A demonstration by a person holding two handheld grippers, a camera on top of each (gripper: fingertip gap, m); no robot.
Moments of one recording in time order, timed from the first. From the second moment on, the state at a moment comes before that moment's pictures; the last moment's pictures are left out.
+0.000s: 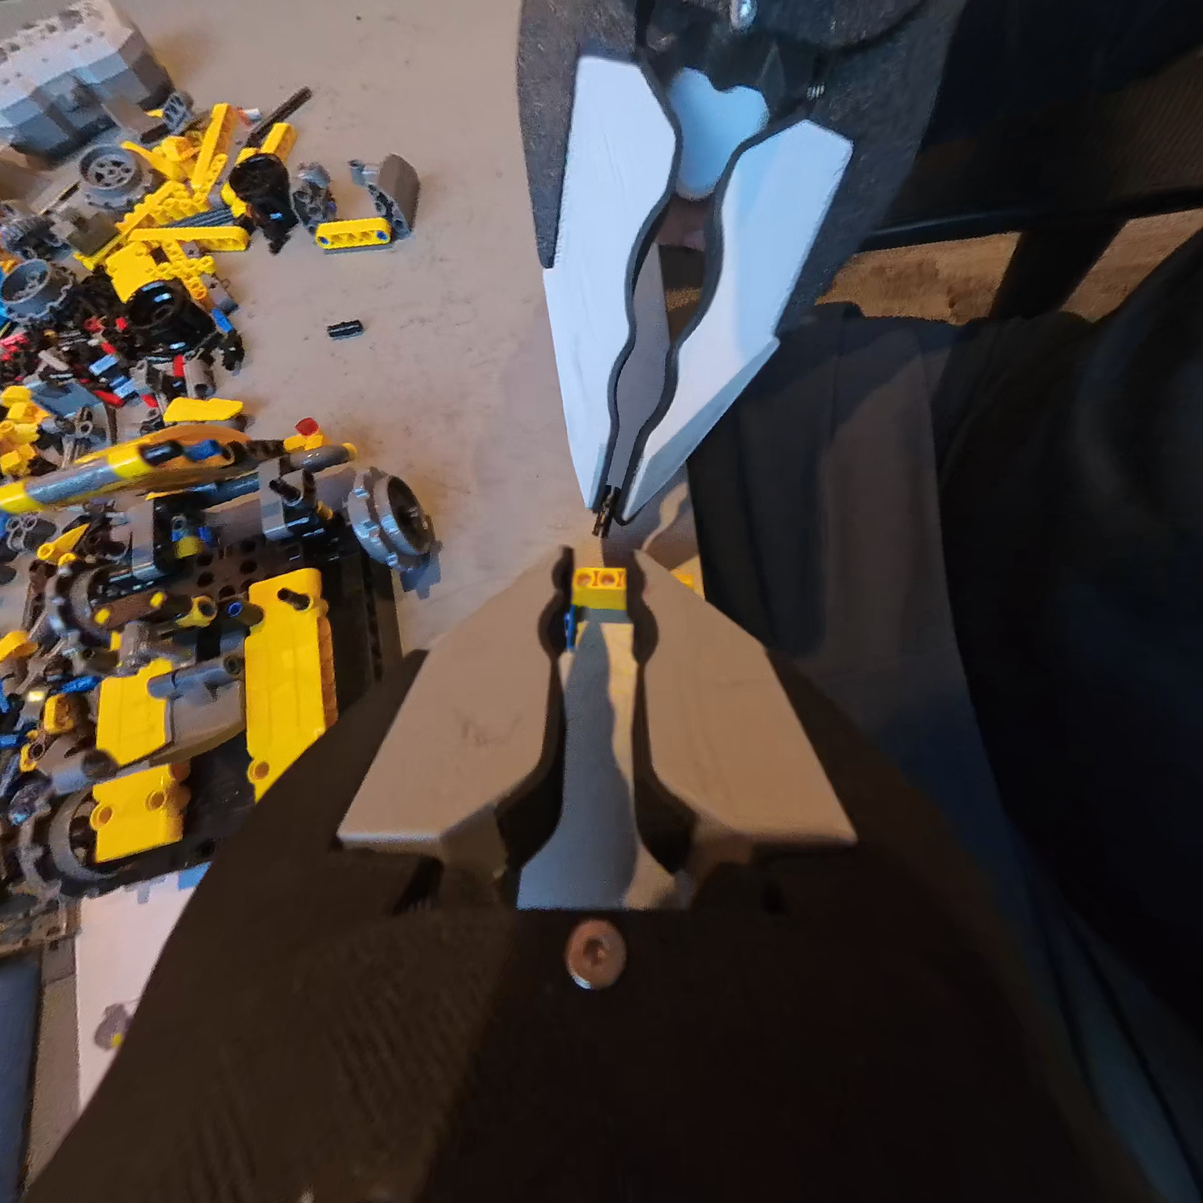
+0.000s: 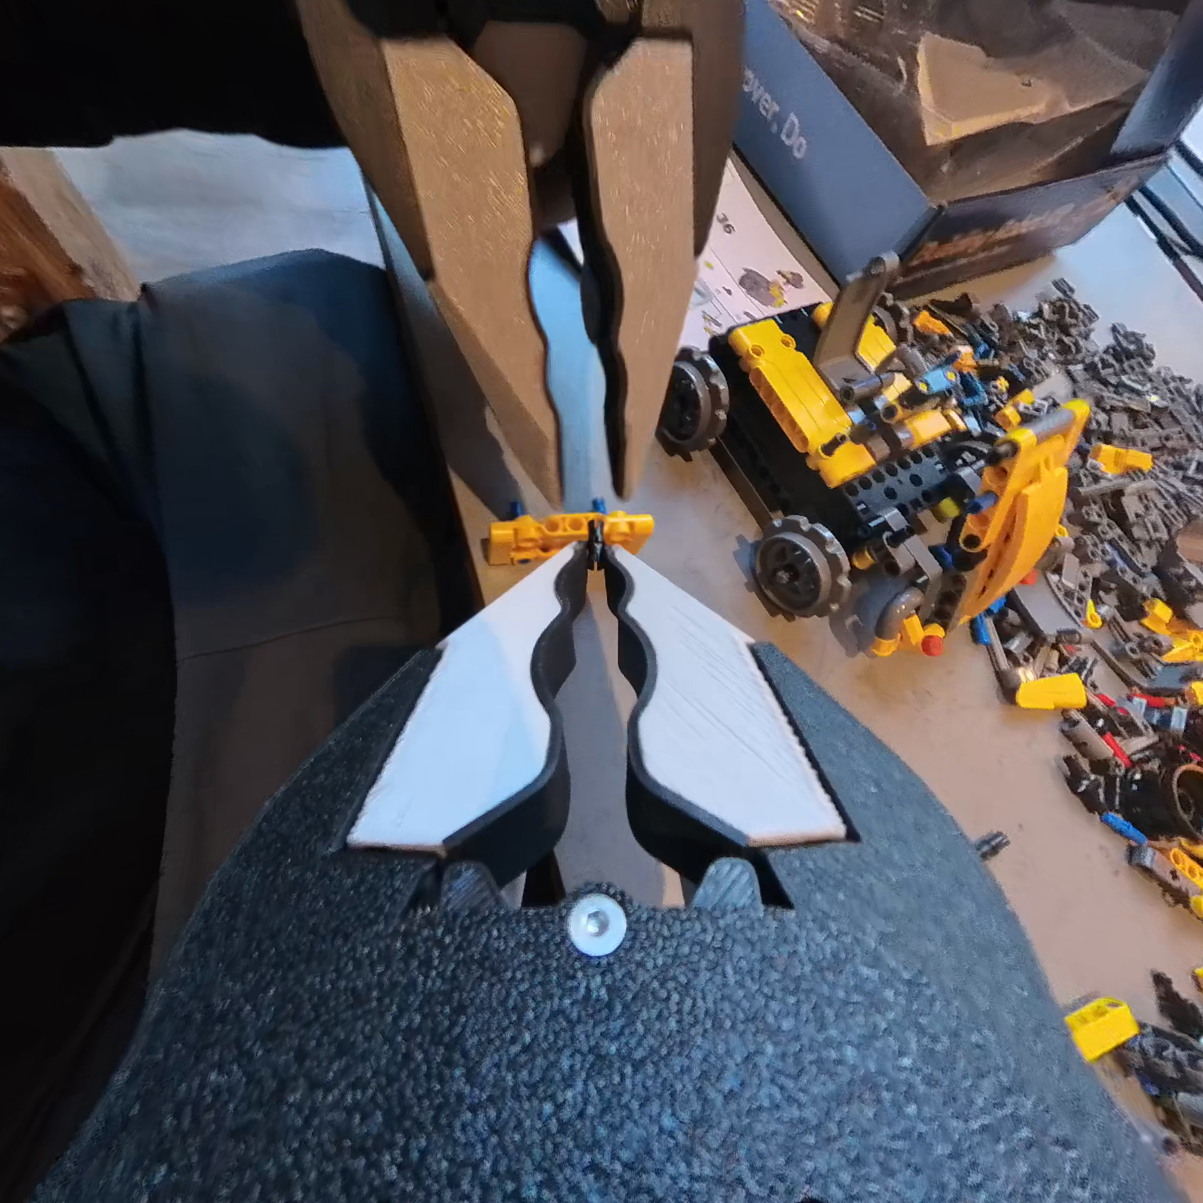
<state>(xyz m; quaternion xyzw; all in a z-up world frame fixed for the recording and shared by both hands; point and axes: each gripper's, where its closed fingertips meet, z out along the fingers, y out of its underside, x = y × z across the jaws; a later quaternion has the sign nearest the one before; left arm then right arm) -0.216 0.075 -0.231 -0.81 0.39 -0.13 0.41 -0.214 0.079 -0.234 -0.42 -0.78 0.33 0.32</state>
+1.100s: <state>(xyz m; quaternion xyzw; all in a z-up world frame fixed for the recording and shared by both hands) -0.212 0.074 -0.266 -0.83 0.39 -0.16 0.36 -0.225 0.085 -0.254 -0.49 -0.75 0.37 0.26</state>
